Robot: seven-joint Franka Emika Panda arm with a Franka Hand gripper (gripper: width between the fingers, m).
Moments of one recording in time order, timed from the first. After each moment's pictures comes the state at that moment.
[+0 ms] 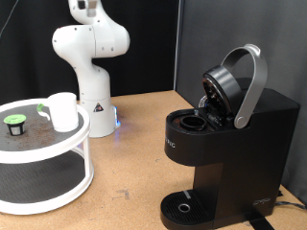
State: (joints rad) arm 0.00 -0.79 -0.17 -2.35 -0.07 1.53 -0.96
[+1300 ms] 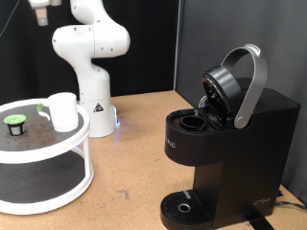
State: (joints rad) arm -0.05 -0.79 -0.39 -2.35 -0.19 1.54 -1.17
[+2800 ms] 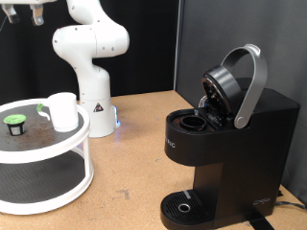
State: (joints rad) arm 0.05 -0.78 -0.54 -2.32 -0.21 1.55 -1.68
